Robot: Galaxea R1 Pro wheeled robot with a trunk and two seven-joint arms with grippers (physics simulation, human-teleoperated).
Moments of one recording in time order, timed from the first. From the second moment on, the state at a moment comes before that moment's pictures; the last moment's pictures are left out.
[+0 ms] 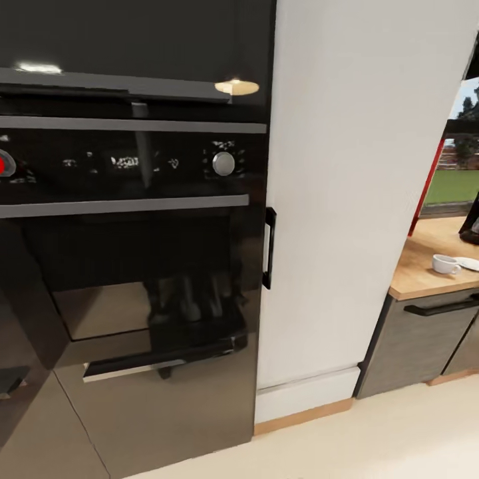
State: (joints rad) left arm 0.00 -0.01 0.00 0.00 0.01 -0.01 0.00; right arm -0.01 0.02 0.00 -0.08 0.00 -0.02 0.01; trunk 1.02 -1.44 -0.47
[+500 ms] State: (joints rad) left arm 0.00 -0.01 0.01 0.00 0.01 -0.01 0.00; right arm -0.01 0.02 0.00 -0.08 0.00 -0.02 0.01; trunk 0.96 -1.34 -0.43
